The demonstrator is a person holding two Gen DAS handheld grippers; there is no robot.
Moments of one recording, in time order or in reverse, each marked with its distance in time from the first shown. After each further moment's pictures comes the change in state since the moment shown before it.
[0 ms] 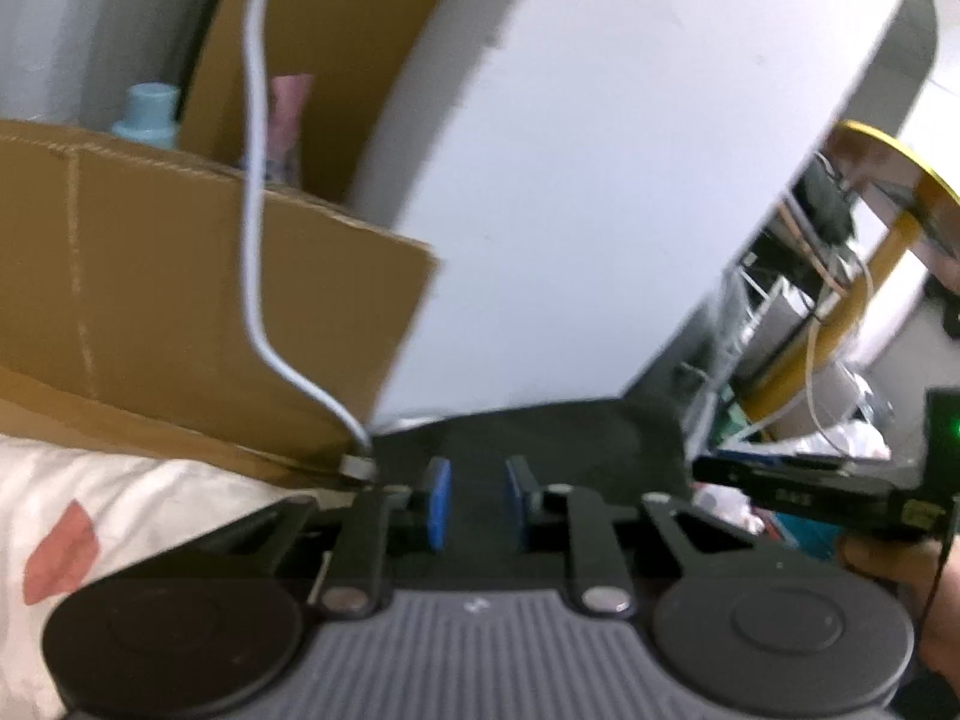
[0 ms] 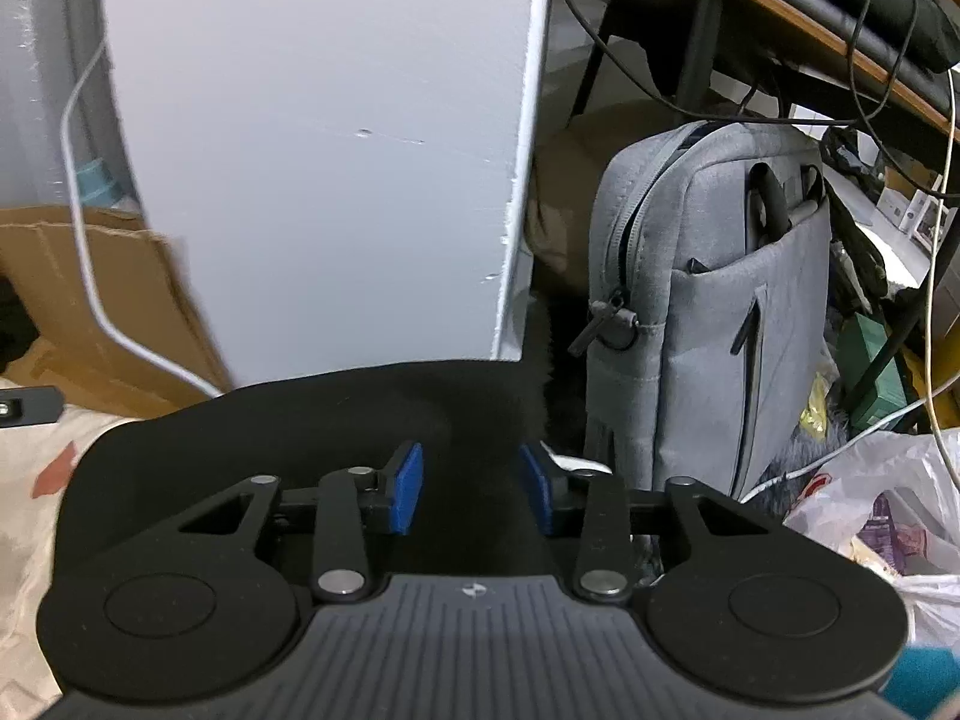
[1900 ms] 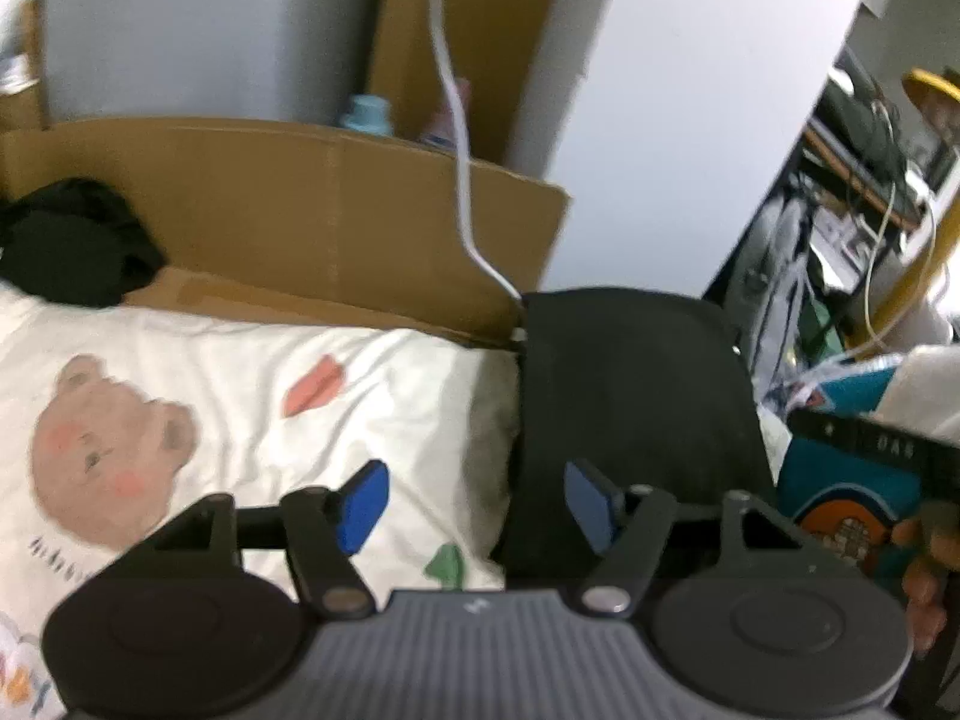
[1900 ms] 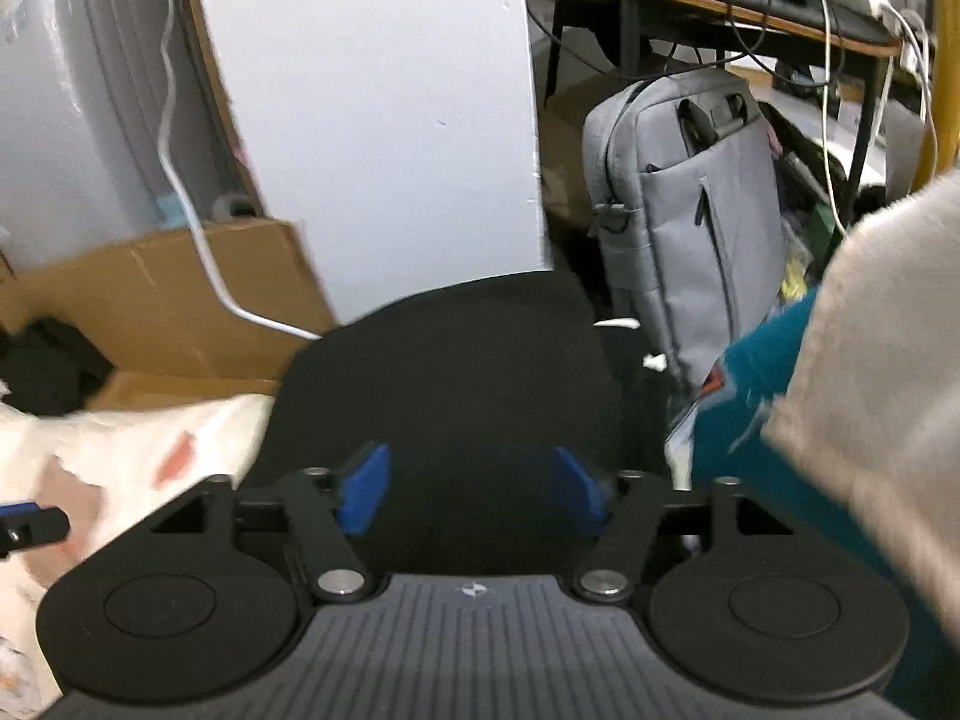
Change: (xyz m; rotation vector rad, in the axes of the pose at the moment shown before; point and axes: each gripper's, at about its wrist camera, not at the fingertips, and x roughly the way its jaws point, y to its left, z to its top) left arm -0.206 -0.015 -0.085 -0.065 0.065 0.355; right arm -0.118 0.051 -0.071 0.219 -0.029 0.045
